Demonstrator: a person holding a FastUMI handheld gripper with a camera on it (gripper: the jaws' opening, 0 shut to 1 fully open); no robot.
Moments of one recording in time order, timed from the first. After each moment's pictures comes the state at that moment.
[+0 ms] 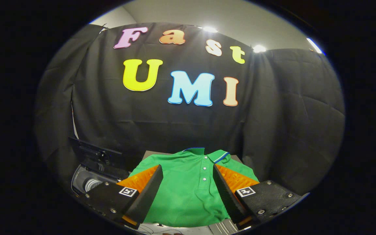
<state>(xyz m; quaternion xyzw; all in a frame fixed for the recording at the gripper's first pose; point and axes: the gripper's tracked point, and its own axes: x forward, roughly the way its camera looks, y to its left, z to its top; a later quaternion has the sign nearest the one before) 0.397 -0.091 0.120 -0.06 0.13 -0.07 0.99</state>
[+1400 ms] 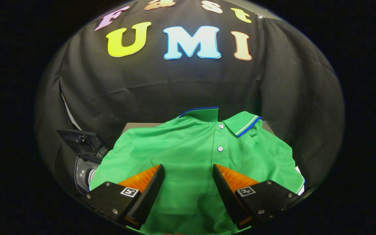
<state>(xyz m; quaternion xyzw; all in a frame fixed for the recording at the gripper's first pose) 0.482 -0.103 0.011 0.00 0.30 -0.04 0.95</state>
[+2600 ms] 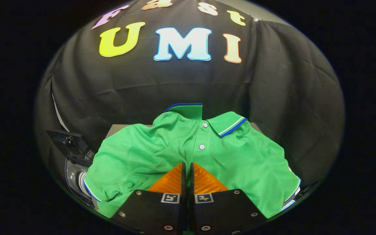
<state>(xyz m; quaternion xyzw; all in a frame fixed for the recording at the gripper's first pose) 0.484 -0.118 0.016 -0.03 0.30 -0.09 0.95</state>
